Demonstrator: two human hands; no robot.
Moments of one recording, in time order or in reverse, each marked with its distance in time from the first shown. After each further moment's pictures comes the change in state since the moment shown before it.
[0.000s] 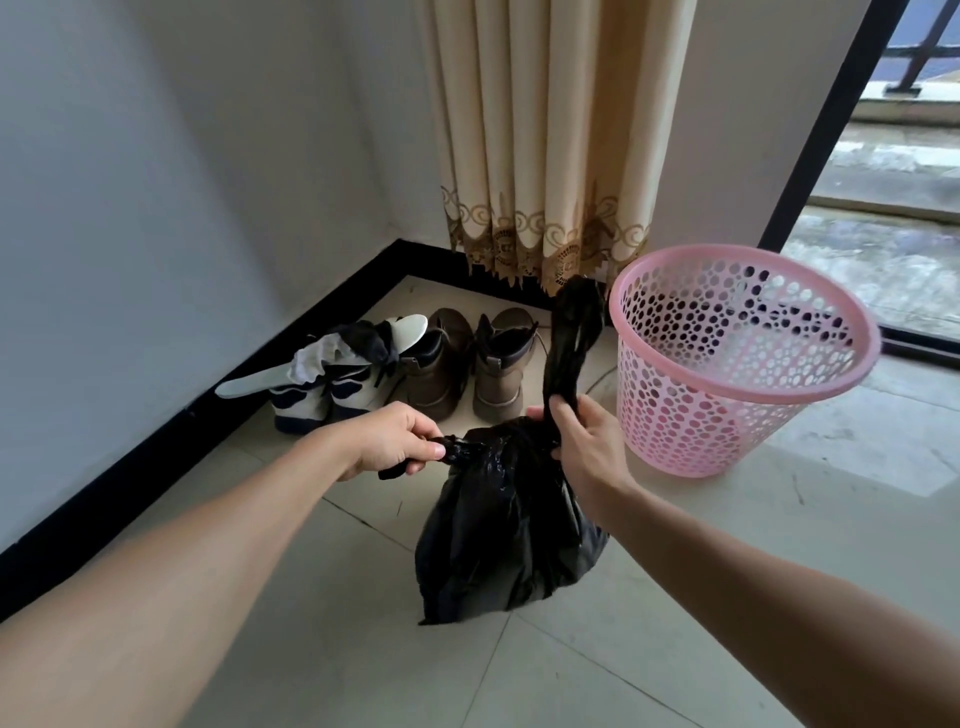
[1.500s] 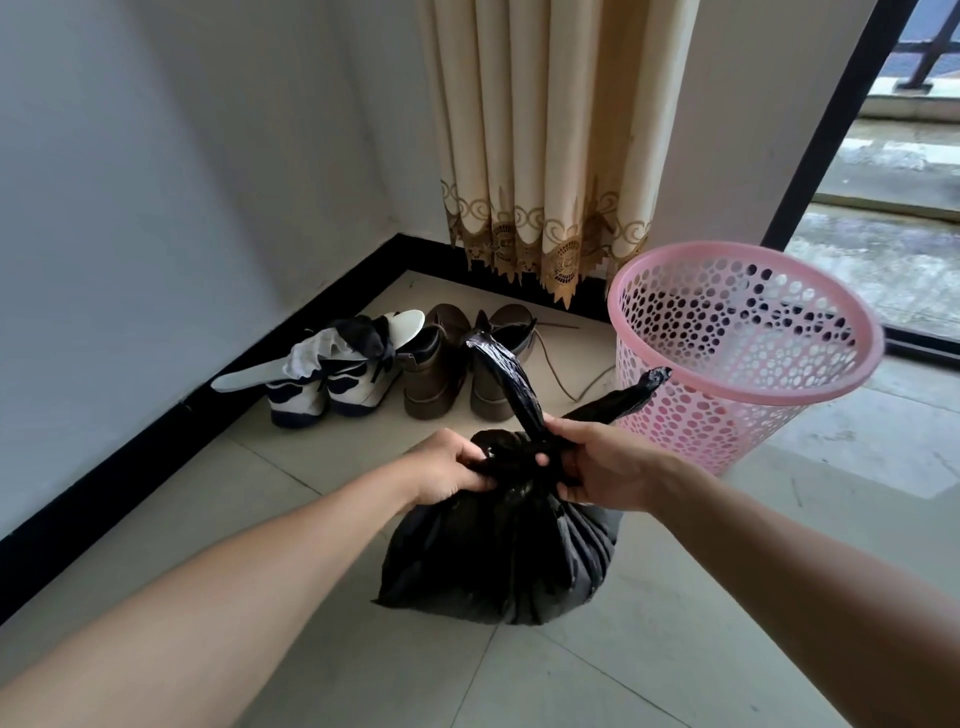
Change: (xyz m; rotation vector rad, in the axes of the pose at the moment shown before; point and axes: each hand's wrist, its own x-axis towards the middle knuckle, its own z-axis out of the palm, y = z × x) left_hand 0.032 0.001 0.062 -0.038 0.068 0.059; right_hand 0.020 -0.013 -0.039 0.139 -0.616 0.666
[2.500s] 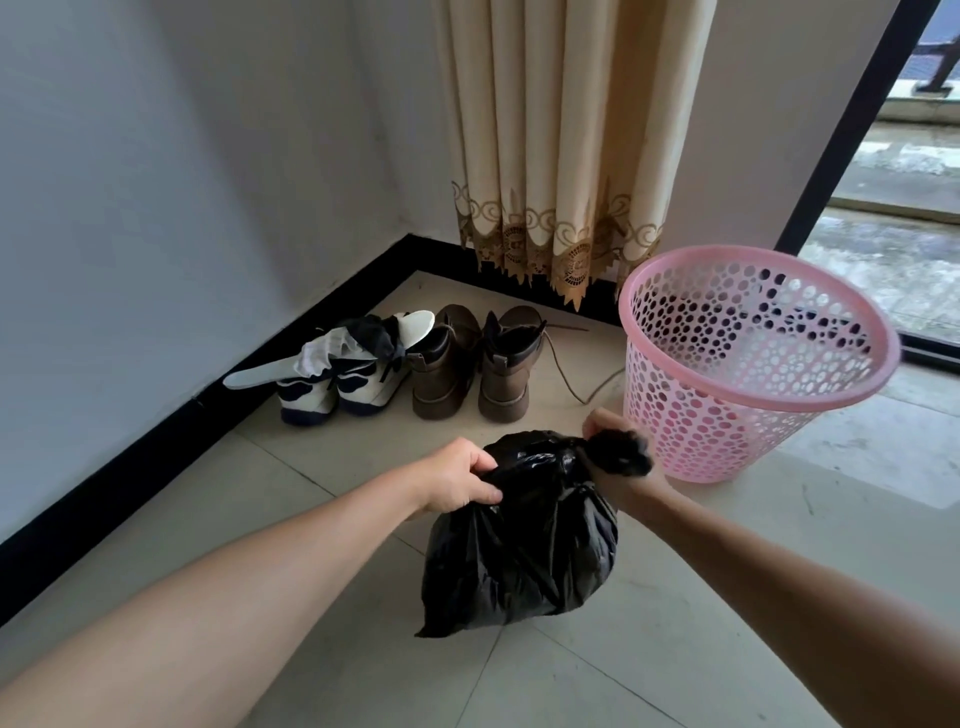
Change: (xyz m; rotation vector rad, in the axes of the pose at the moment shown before) left_hand -0.003 -0.004 0.004 -0.008 -0.099 0.010; right_hand 0.023 0.031 -0.025 -0.733 0.587 -0.740
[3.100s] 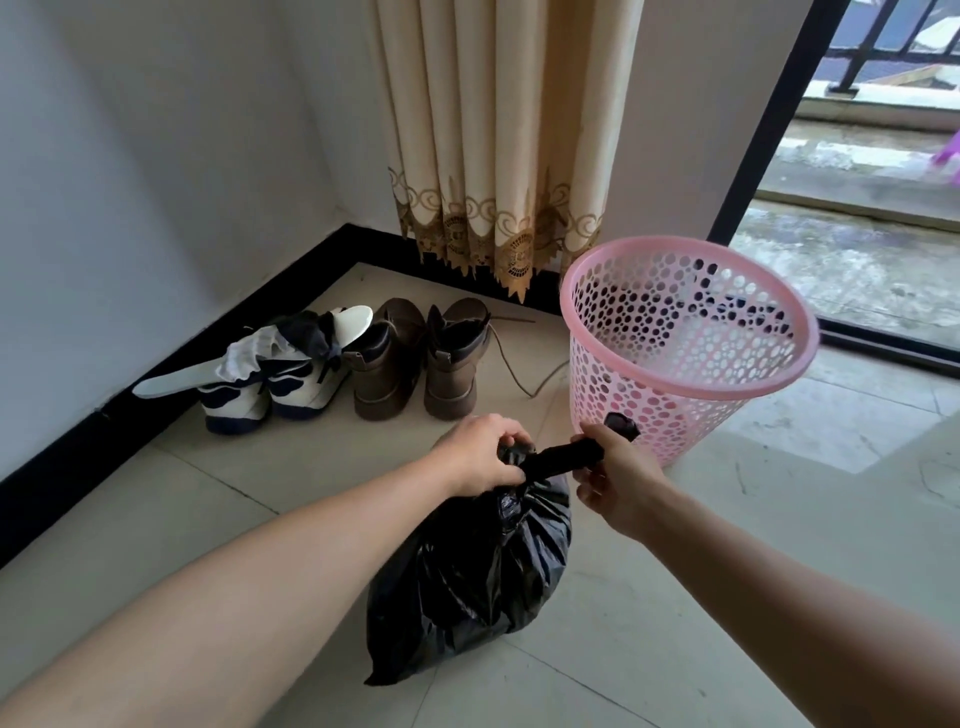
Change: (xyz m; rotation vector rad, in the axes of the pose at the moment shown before) left_hand 0.060 0.050 0.039 0.335 0.163 0.226; right_hand -0.013 -0.004 -0.033 0.812 0.189 0.888
